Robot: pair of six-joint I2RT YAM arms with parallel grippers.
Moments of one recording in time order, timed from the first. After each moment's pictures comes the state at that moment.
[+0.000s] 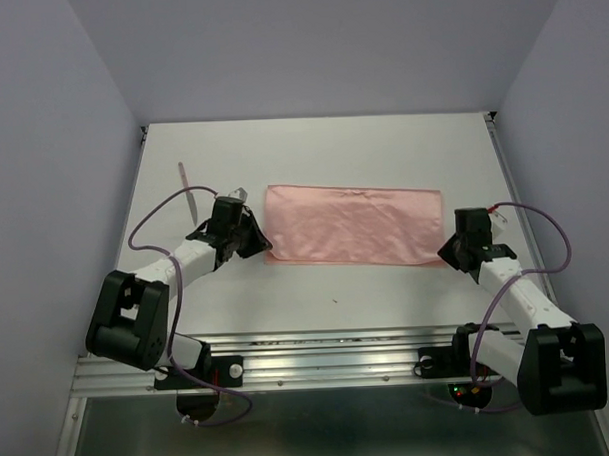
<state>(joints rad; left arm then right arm) -0.35 1.39 0.68 -0.11 0.18 -0.67 0.03 1.05 0.54 -0.41 0.26 0.76</state>
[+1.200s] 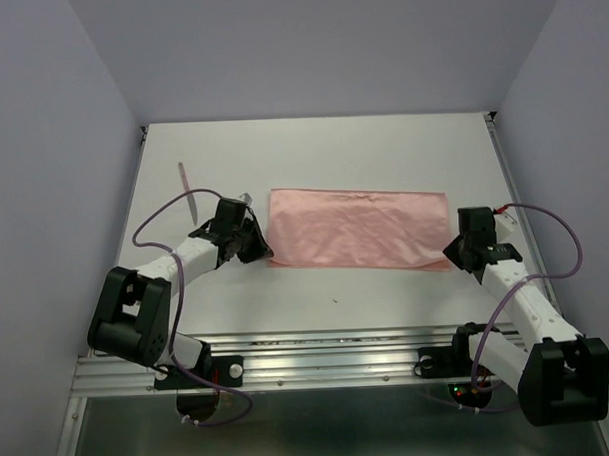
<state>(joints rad) -0.36 1.42 0.70 -0.20 0.21 -0.65 0.03 0.99 0.58 -0.52 0.34 0.82</state>
